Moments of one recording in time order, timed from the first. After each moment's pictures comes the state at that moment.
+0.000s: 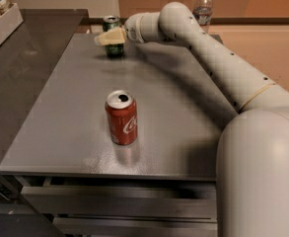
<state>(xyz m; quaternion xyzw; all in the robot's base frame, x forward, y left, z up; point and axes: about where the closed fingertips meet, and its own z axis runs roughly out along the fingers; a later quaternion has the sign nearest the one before) 0.837 0.090 0.906 -0.37 0.71 0.26 0.54</state>
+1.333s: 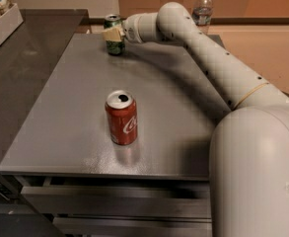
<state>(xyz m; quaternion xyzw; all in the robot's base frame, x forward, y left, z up) 0.842 0.097 0.904 -0.37 0.71 0.27 0.54</state>
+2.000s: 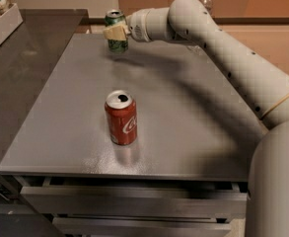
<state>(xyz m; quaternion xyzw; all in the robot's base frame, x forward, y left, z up) 0.787 0.084 0.937 -0.39 0.69 0.27 0.54</state>
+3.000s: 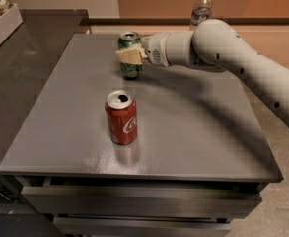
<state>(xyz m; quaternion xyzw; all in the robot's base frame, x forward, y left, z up) 0.699 0.037 0.909 -0.38 0.71 0.28 0.52</state>
